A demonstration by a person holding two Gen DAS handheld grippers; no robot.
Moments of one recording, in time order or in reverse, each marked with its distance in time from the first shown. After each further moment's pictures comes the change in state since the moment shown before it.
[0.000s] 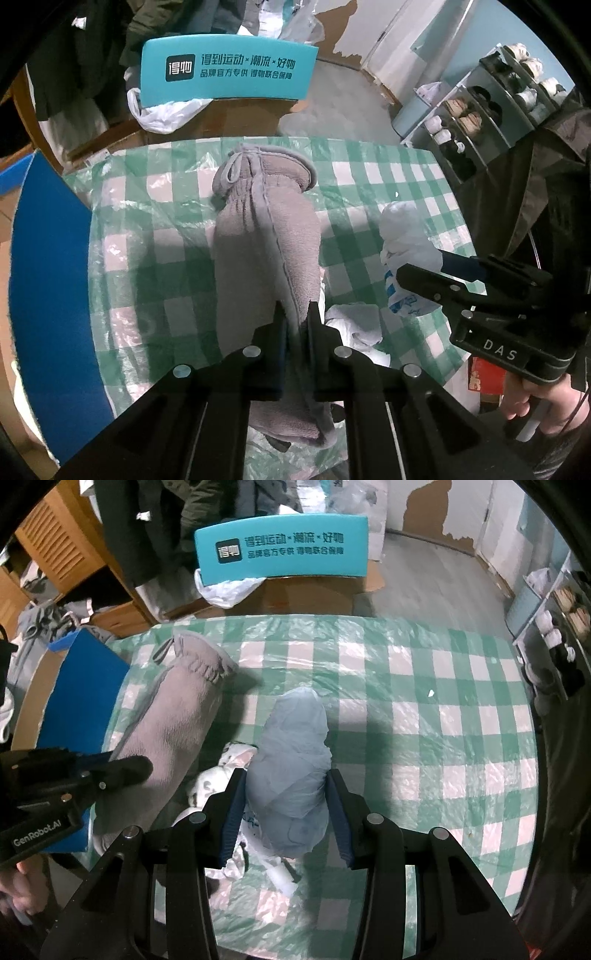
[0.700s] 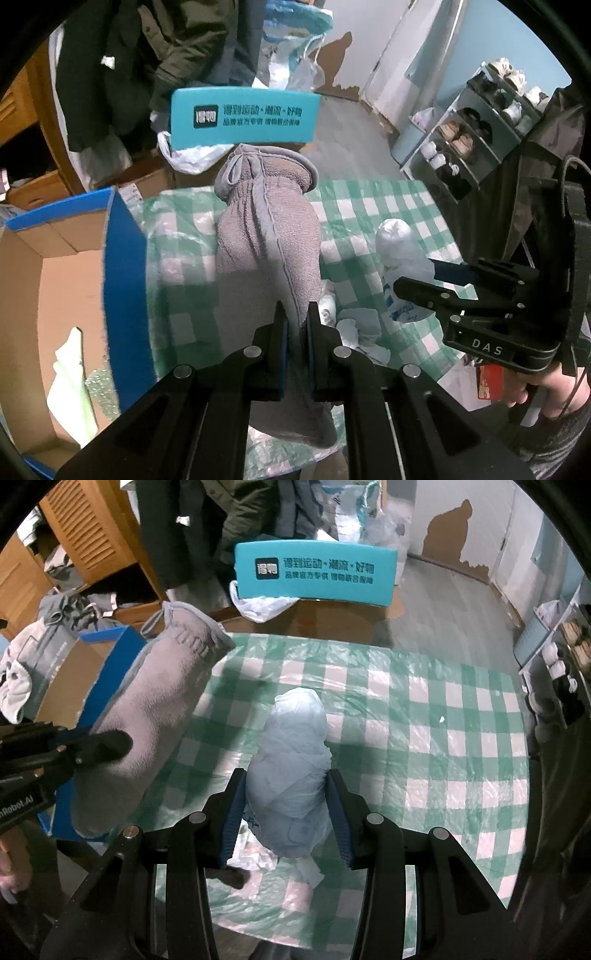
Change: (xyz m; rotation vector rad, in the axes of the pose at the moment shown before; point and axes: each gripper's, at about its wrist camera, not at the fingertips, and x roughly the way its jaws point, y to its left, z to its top) left arm -0.078 0.012 -0.014 0.031 -0.143 0.036; right arm -0.035 0.039 0.000 -0.083 -0.053 0.018
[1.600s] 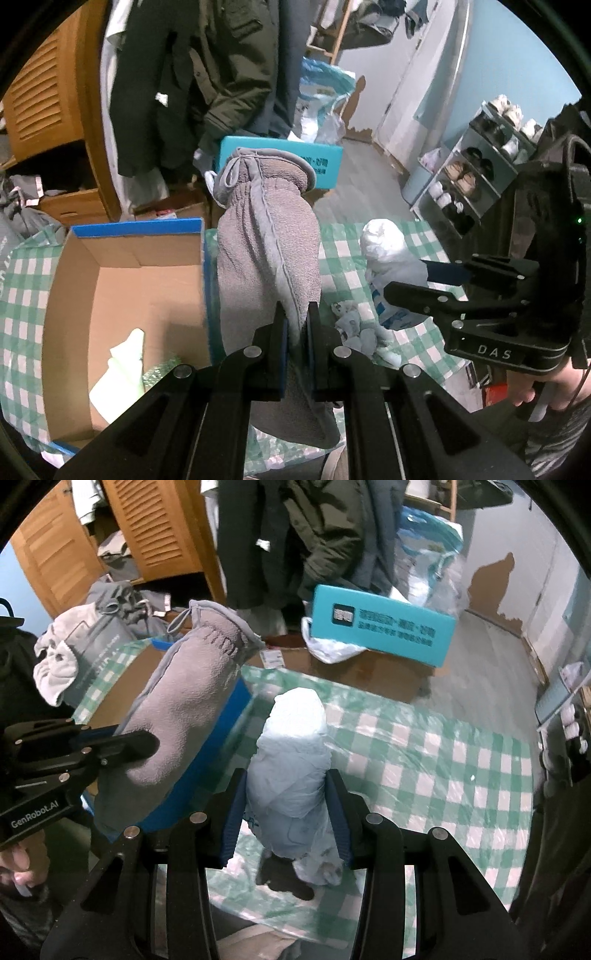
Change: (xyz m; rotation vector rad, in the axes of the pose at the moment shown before) left arm -0.092 0.045 -0.018 -0.038 -0.167 0.045; right arm -0.046 0.092 0.027 -0.158 -0.083 0.078
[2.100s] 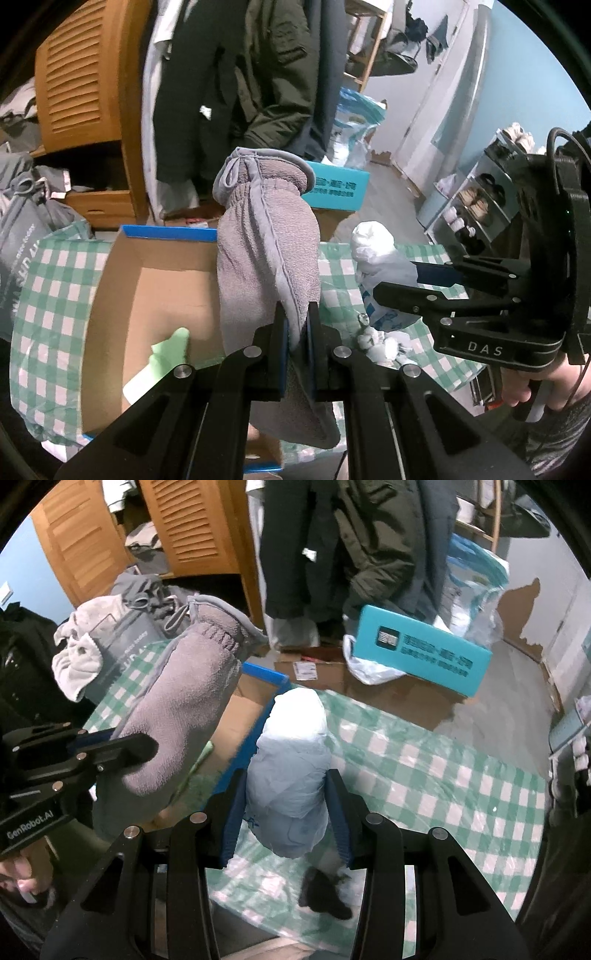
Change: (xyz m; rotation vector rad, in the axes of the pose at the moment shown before) left arm -0.043 0.048 -0.006 -0.059 -0.068 0.049; right arm 0.007 0.064 0.032 -0.077 -0.010 0.050
